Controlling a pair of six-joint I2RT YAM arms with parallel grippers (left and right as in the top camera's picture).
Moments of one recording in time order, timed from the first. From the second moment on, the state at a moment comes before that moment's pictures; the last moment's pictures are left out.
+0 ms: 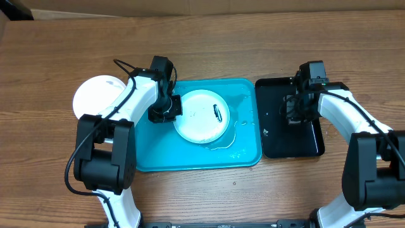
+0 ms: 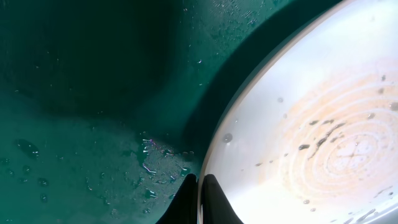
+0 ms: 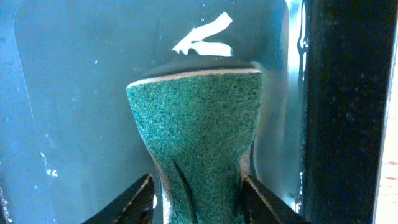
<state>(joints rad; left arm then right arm) -0.21 1.98 1.35 -0.93 0.15 -0.35 0.05 1.80 1.11 -0.64 0.02 0.06</state>
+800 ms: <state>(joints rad) -0.21 1.98 1.35 -0.92 0.15 -0.35 0.05 1.80 1.10 -0.63 0.01 0.06</state>
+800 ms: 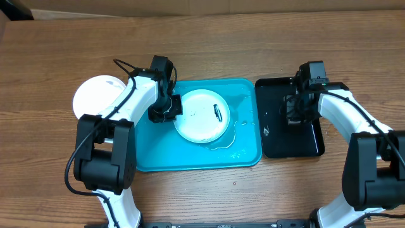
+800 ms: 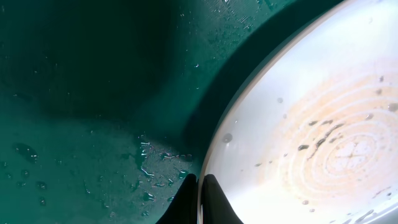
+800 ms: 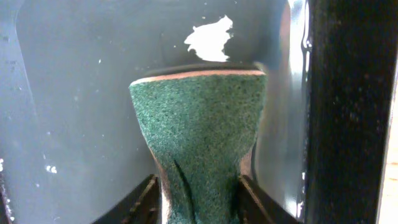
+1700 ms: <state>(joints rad) -0.21 1.98 1.35 -0.86 0.15 -0.35 0.05 1.80 1.28 -0.92 -0.11 0.05</state>
